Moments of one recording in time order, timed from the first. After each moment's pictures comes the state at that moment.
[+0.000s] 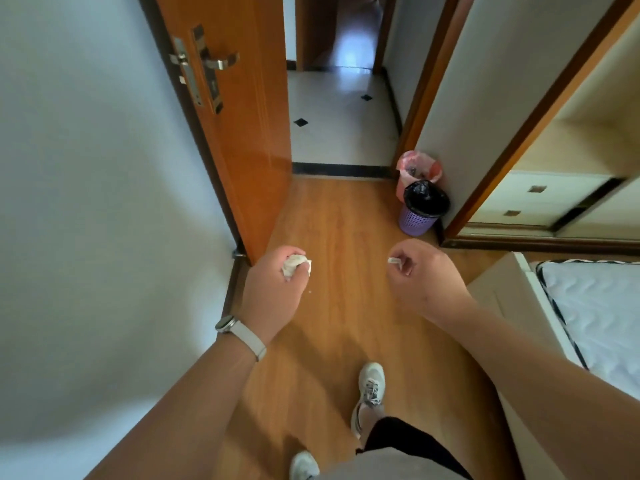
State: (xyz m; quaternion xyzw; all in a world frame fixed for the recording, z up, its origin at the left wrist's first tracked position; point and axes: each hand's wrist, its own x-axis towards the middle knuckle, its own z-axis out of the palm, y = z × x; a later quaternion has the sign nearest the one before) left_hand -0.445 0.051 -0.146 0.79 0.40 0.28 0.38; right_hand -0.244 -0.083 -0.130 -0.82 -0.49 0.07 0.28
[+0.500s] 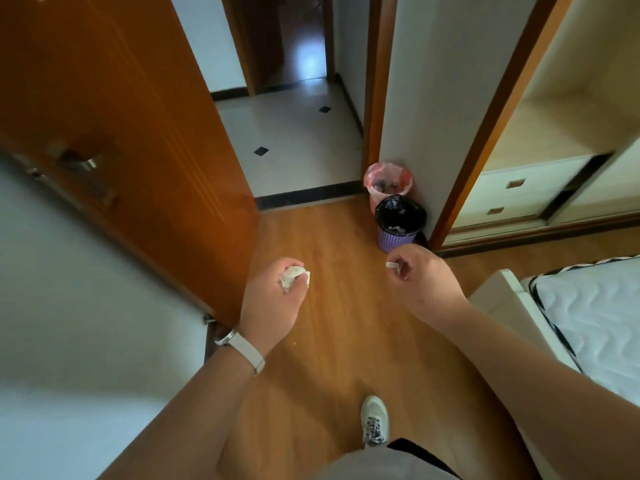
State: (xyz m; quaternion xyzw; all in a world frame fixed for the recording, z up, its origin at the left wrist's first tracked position) left_hand -0.180 0.132 -0.134 0.84 0.35 0.22 0.36; right_hand 0.006 -0.028 -0.146 -0.85 -0.40 0.09 0.34
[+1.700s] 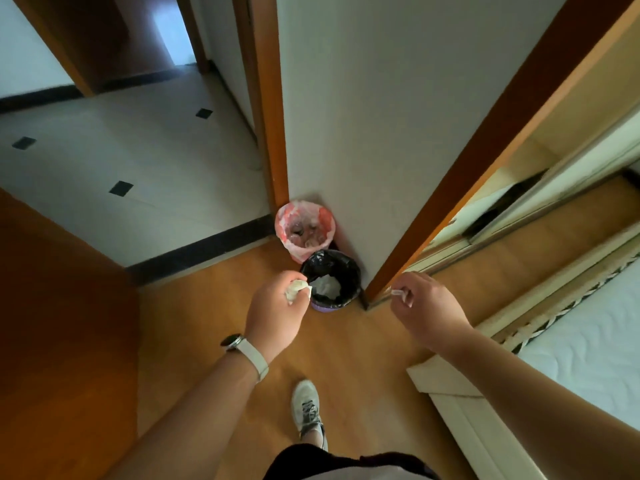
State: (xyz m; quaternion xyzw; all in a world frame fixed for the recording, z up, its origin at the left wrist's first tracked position) left_hand 0.328 0.384 -0.237 0.87 0.22 0.09 0.43; right_hand 0.431 0.153 -0.201 -0.94 -0.24 0.10 0.22
